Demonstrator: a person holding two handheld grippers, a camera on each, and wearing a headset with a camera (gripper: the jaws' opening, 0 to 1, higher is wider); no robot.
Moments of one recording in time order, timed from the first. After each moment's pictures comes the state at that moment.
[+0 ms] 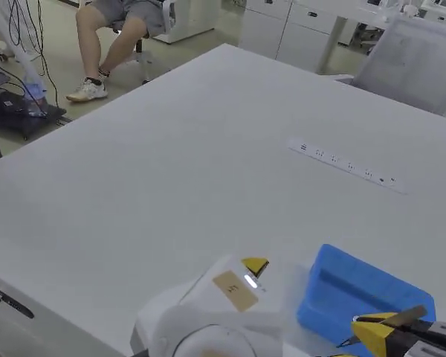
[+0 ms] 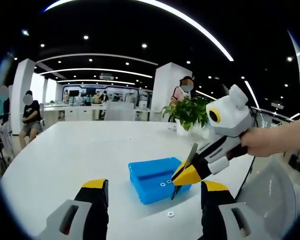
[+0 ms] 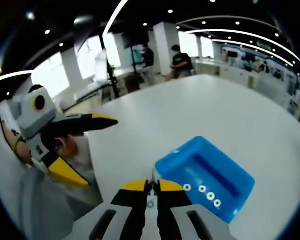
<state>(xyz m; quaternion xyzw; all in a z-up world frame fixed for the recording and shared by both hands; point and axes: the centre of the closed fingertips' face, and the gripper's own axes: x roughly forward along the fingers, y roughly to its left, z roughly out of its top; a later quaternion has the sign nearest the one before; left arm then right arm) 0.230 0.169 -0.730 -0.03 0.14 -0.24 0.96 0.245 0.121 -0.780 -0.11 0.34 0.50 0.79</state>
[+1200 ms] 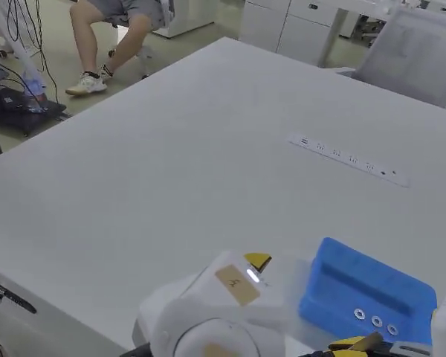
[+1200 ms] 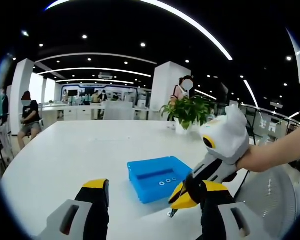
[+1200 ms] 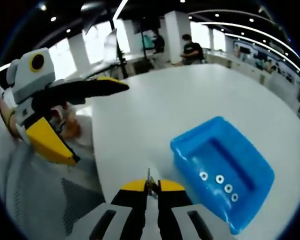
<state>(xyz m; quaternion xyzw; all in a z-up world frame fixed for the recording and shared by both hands) 0.229 0.167 -0.731 -0.03 0.14 -0.25 0.96 0.226 0.126 -0.821 -0.17 0.35 0.53 0.75</state>
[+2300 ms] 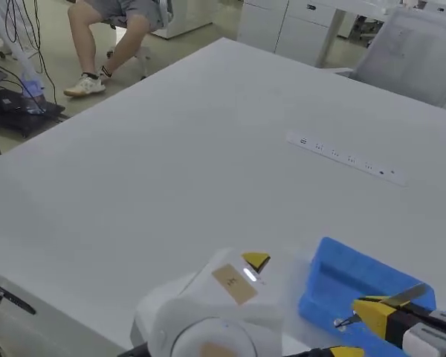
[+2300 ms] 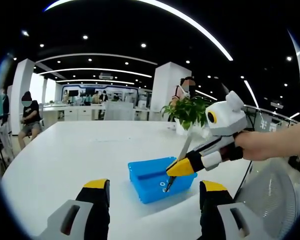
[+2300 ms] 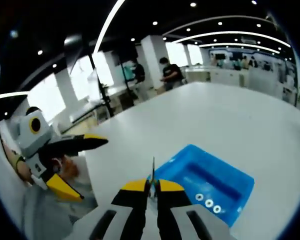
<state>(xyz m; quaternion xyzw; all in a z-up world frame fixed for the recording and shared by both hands) 0.229 0.168 -0.731 -0.03 0.14 -0.24 0.96 0.278 0.115 -0.758 -0.02 0.30 0.48 0.82</state>
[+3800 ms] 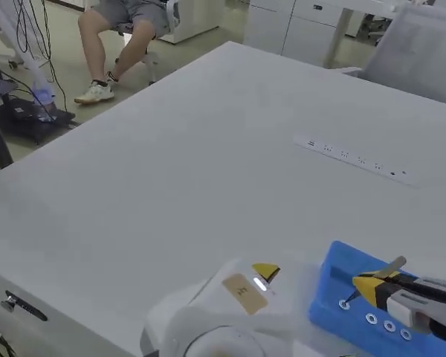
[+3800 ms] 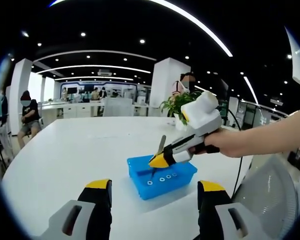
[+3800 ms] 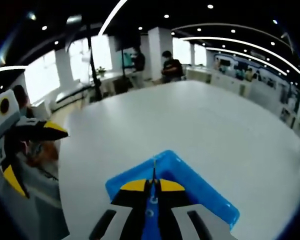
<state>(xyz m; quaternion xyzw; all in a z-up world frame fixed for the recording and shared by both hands) 0.228 0.167 -0.738 -0.02 0.16 -0.25 0.96 0.333 0.118 -0.791 -0.13 0.28 0.47 0.83</state>
